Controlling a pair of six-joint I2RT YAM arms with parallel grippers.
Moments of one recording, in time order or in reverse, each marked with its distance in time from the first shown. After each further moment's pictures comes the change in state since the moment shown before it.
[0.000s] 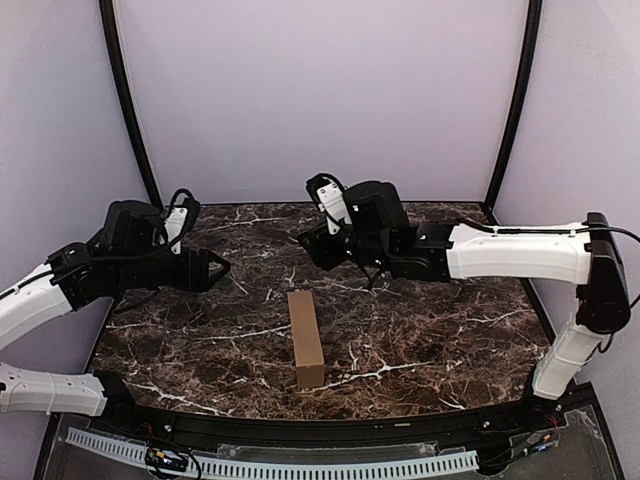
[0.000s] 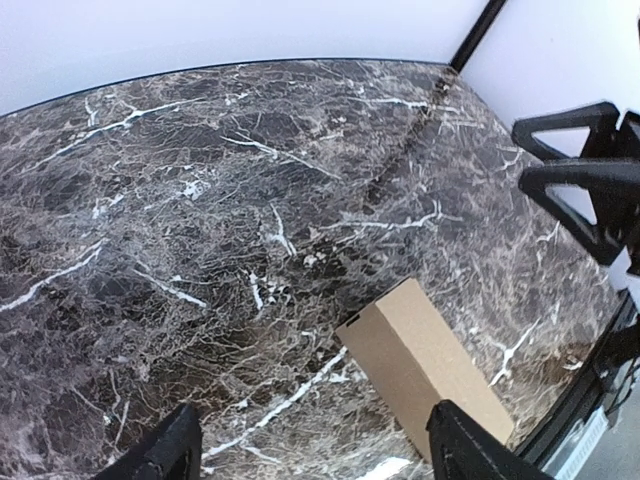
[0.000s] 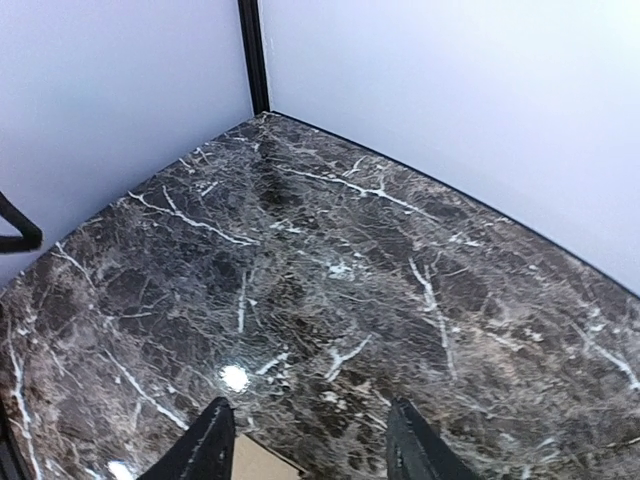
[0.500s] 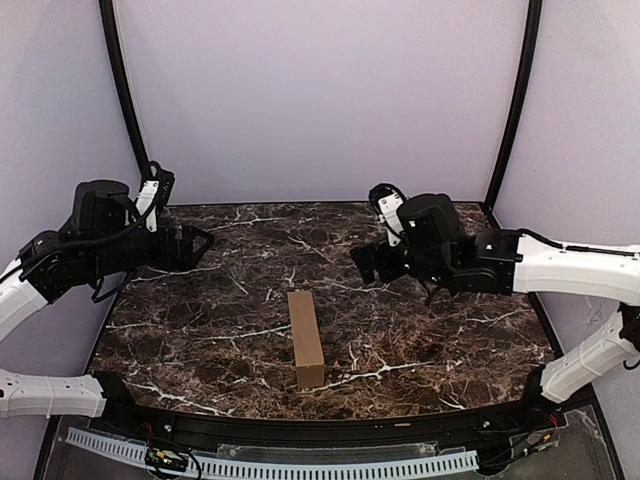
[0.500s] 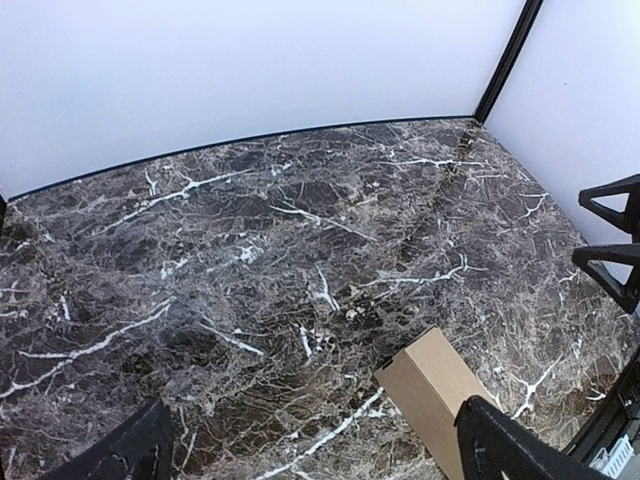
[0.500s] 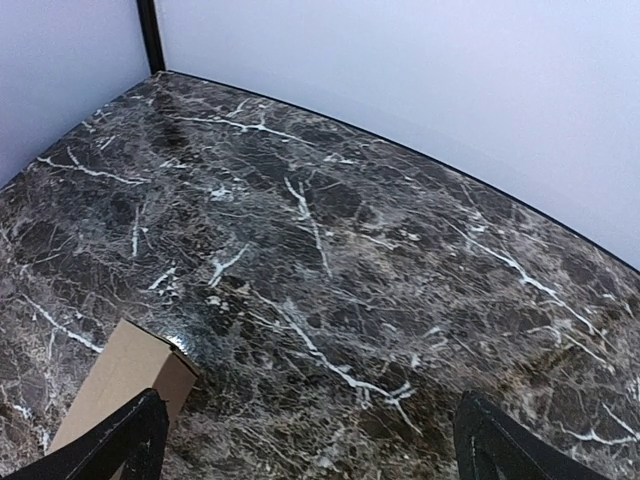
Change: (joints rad) left arm 0.000 -0.058 0.136 -0.090 -0.142 0.081; right arm -0.013 -0.296 -0.220 -0.224 0.206 0.047
